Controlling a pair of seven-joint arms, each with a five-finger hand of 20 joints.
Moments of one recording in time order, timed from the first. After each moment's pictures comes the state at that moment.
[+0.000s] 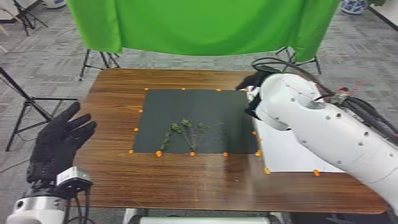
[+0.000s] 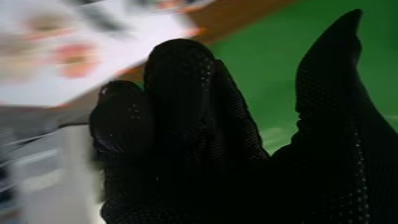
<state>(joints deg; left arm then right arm) 141.0 -34.8 -95.0 -131.2 18.8 28.9 40.0 -43.9 -50.7 34.7 -98.1 -91.9 -0.4 67.1</state>
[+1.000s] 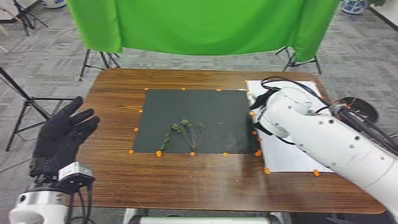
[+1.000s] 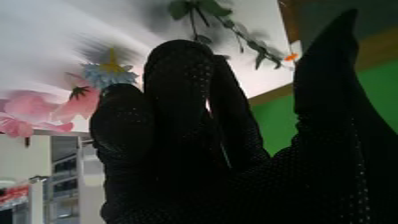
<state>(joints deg) 138.2 -37.0 -94.6 -131.2 21.1 27.5 36.9 -46.0 -51.1 32.4 -91.4 -90.1 -0.9 70.1</state>
